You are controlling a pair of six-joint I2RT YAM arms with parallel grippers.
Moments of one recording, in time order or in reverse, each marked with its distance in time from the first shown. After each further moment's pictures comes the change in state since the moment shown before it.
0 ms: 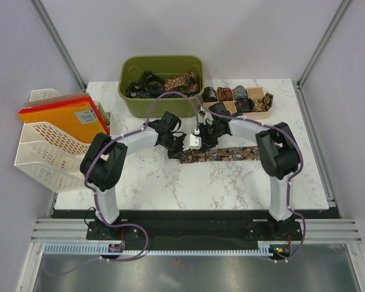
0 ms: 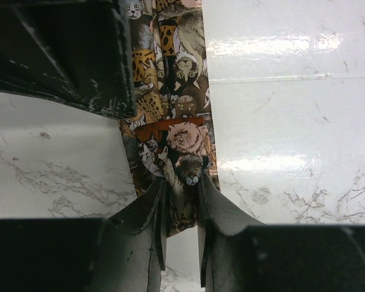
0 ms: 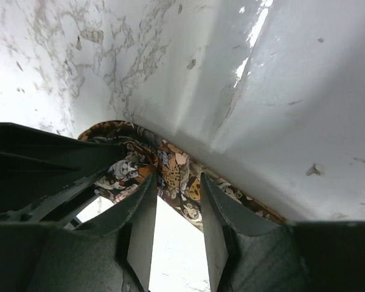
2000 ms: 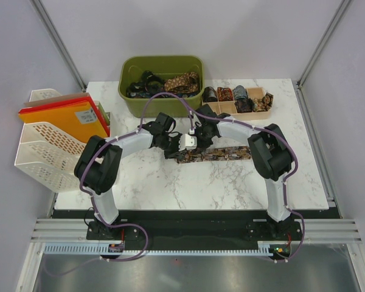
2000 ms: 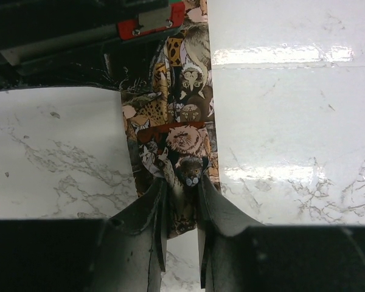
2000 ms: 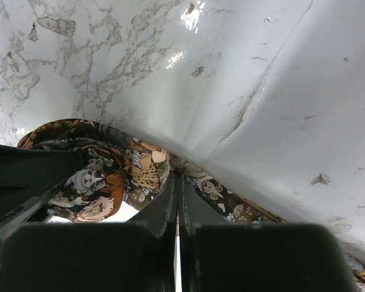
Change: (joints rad) left arm 0.033 -0.056 -0.077 0.070 0.011 -0.002; right arm 0.132 0.038 0.098 -0.120 0.280 -0.134
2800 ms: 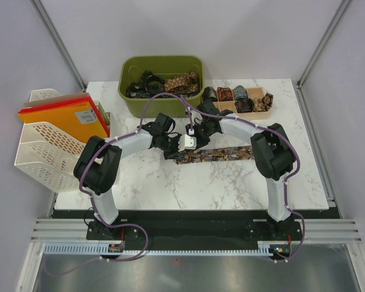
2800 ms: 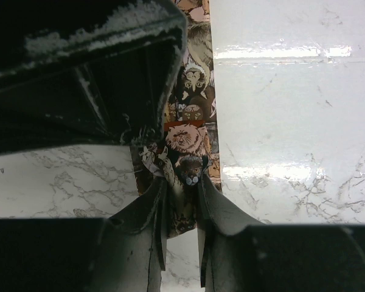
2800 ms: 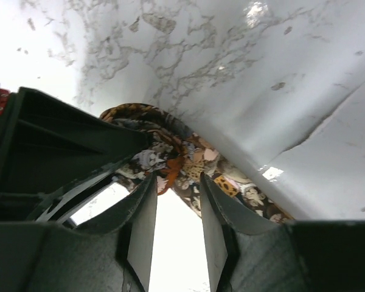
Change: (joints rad) left arm 0.003 -0.012 -0.014 0.000 0.000 0.000; right arm -0.029 -0.010 0.038 -0.006 -0.225 -0.082
